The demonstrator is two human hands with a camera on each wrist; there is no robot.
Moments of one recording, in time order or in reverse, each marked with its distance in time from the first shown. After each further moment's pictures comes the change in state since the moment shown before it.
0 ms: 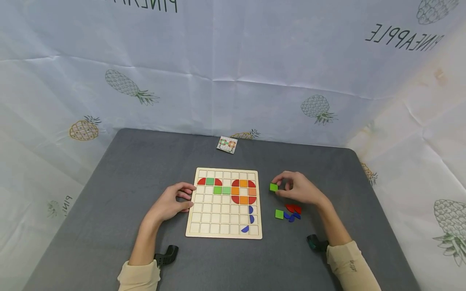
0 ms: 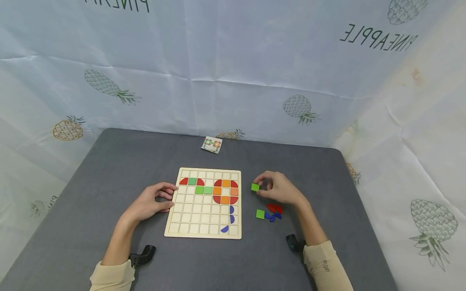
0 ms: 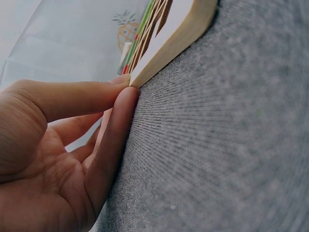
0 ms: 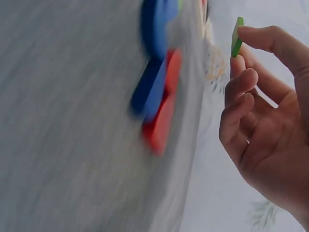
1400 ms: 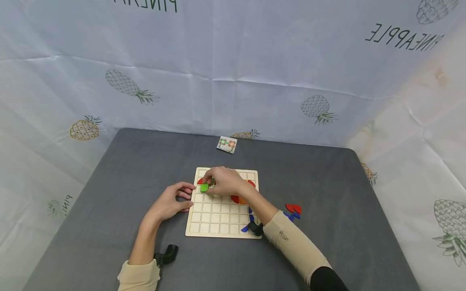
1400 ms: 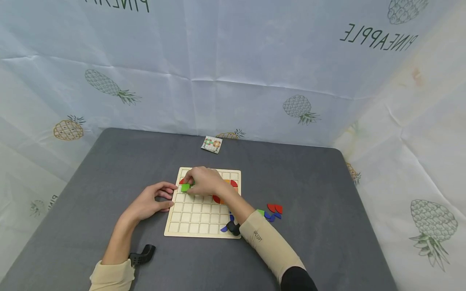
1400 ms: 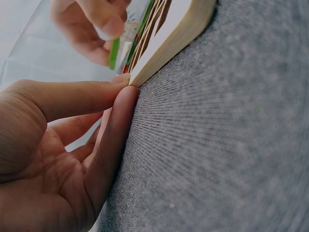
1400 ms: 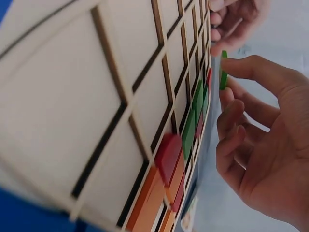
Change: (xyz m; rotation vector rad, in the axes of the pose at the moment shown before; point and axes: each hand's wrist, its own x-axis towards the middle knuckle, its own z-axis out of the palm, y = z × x) left_hand 0.001 0.000 -0.001 0.014 -0.010 -0.003; right_hand 0.136 -0.140 0.113 -0.225 -0.225 -0.103
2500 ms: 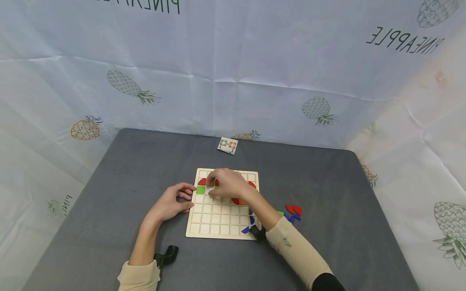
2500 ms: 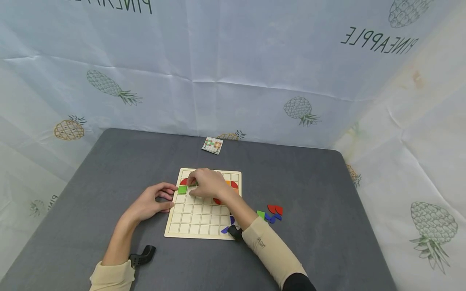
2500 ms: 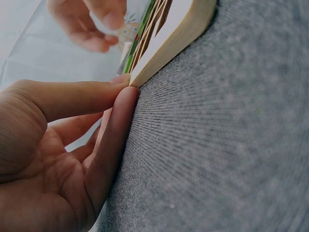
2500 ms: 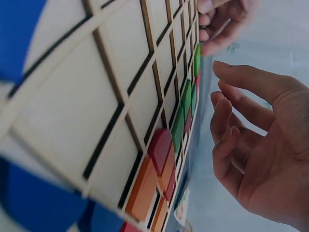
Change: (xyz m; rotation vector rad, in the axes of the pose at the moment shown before) left_hand 0.002 -0.003 -0.001 -0.008 0.003 0.005; right_hand -0.013 -0.006 -0.003 -0.001 0.036 0.055
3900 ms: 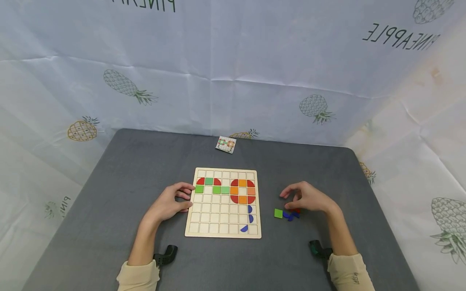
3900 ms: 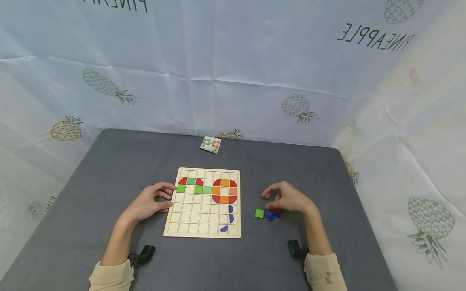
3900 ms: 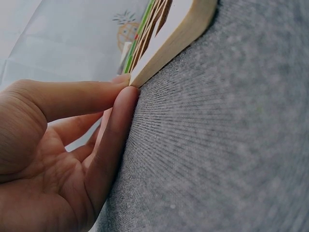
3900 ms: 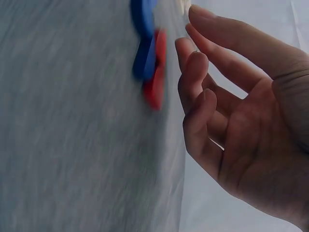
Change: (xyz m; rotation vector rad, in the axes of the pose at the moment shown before) left_hand -0.002 0.003 0.002 0.008 0.012 -0.021; right_hand -0.181 0.163 -0.051 0.350 -0.040 0.187
